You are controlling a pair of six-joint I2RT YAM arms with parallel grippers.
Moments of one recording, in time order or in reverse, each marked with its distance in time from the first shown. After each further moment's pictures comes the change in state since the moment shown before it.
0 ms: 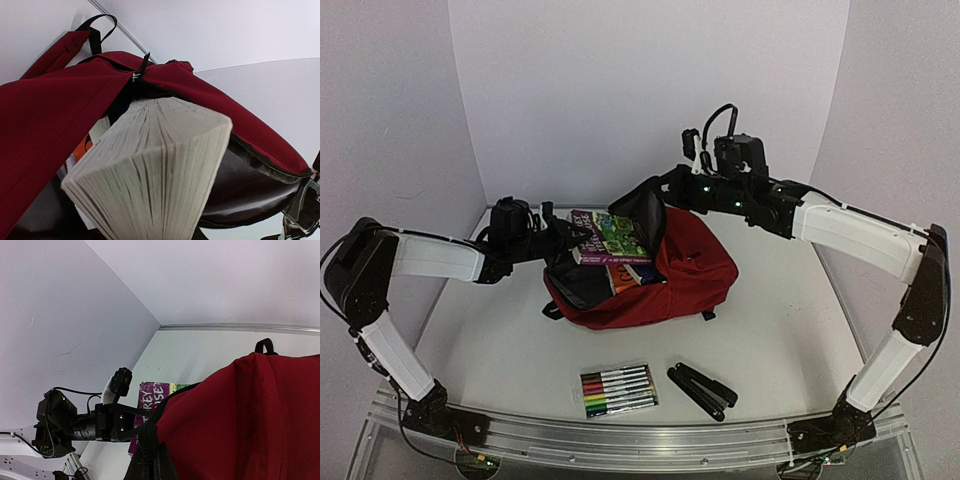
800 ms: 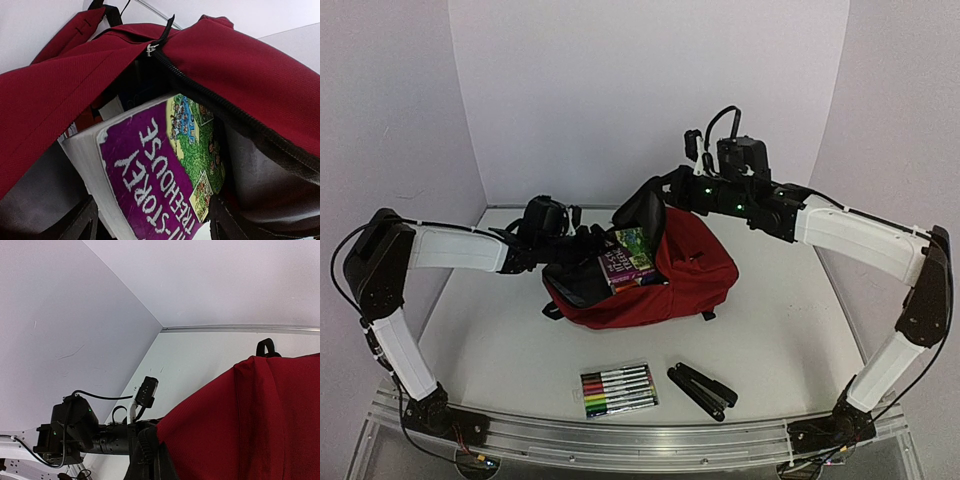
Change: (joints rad) left arm -0.121 0.097 0.184 -0.323 -0.153 0.243; right arm 0.004 -0.020 -0.034 0.034 0.005 0.016
